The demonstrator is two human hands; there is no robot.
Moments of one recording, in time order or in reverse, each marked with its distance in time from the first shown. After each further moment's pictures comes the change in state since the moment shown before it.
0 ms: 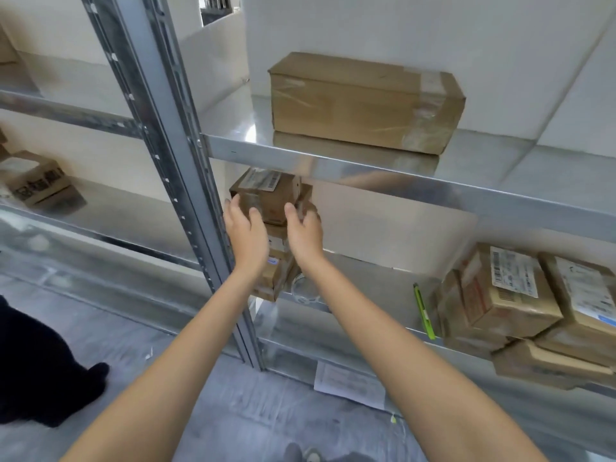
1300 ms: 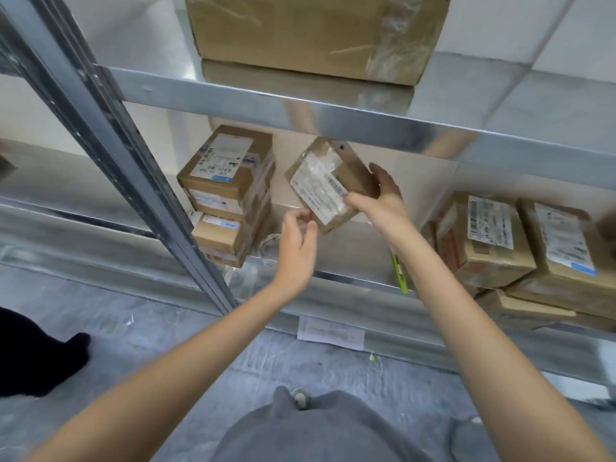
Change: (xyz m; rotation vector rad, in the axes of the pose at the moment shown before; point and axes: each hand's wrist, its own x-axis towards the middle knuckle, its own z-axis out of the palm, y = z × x) left_hand -0.099 -0.041 0.099 -0.093 -0.422 0.033; right_hand 0.023 0.060 -0.177 -0.178 0.068 0.000
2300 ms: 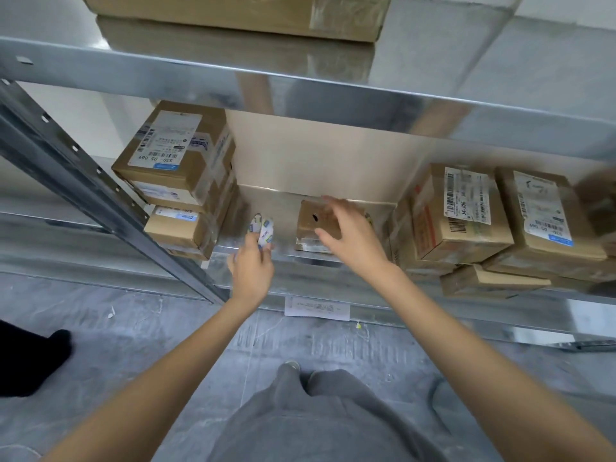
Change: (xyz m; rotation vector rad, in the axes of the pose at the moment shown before) left_hand -0.006 -0.091 -0.004 0.602 -0.040 -0.139; right_hand -0.016 0.098 0.005 -0.542 -0.109 -0.276
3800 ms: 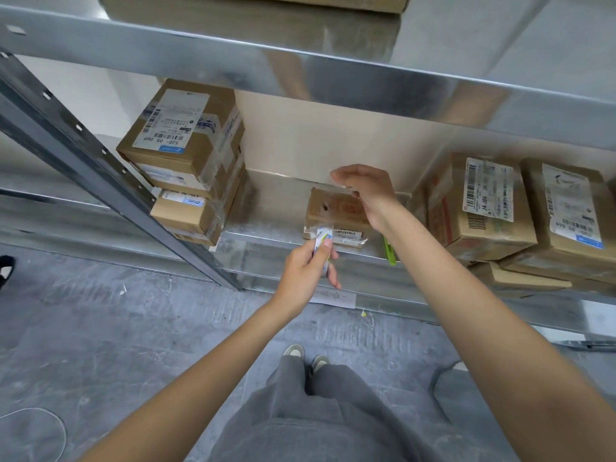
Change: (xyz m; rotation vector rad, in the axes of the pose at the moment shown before) left_hand -0.051 0.073 -0.001 -0.711 -0.435 -0.104; right_hand 0.056 -0.016 -0.030 0.843 0.020 0.556
